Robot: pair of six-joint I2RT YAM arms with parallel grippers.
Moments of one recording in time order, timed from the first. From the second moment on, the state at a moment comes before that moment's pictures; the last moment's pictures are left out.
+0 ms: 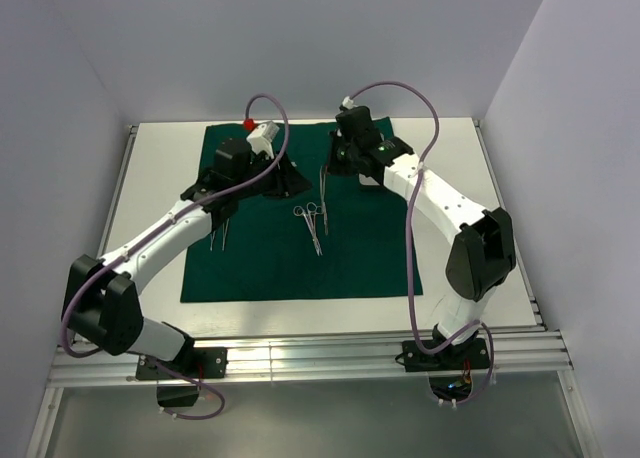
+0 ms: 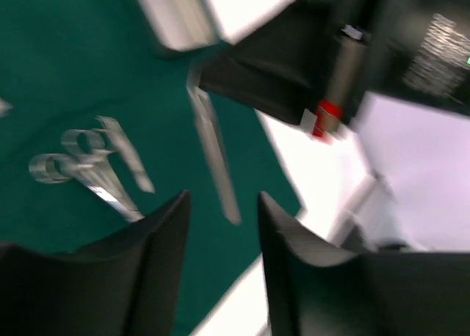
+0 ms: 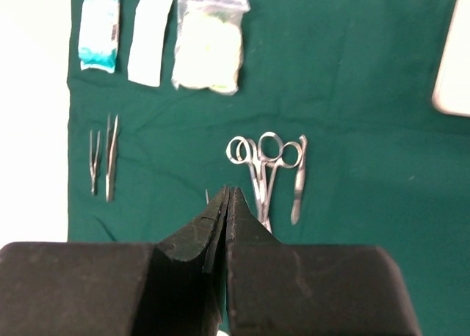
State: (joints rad) left arm -0.50 1.44 1.11 -0.04 0.44 -0.59; right arm 0.53 1.75 1.59 -0.56 0.02 0.55
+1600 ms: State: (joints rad) left arm -0.97 1.44 0.91 0.08 -0.41 -0.11; right arm 0.56 1.76 1.60 -0.70 0.13 0.88
